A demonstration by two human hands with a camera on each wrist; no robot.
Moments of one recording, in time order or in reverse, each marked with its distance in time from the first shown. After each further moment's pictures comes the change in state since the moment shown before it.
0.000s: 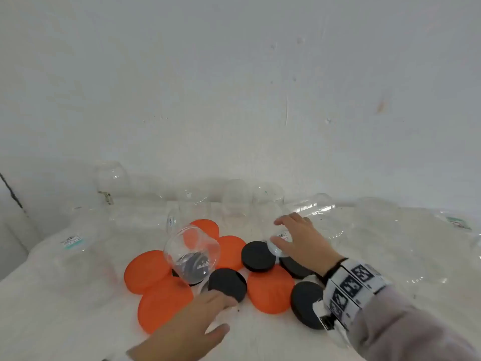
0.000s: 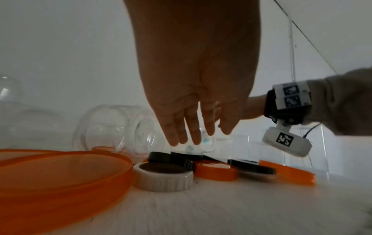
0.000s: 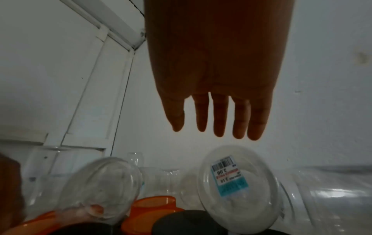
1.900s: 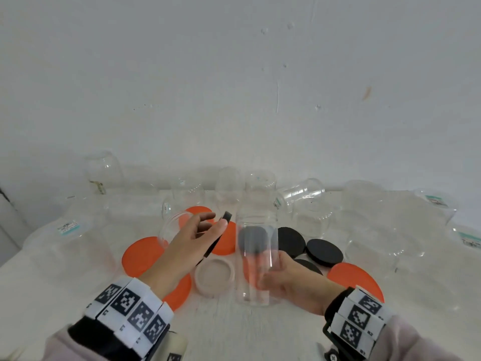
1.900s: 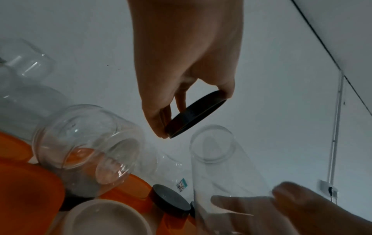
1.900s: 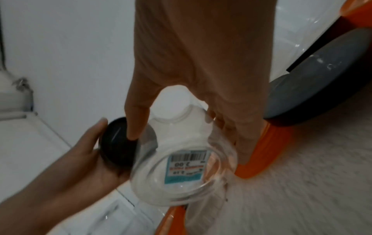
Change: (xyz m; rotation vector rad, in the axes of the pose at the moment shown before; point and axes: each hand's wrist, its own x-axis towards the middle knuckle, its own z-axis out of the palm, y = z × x) left_hand 0.029 0.018 -0.052 -0.844 0.435 -0.256; right_hand -0.077 -0.006 0.047 1.268 -0.504 0.372
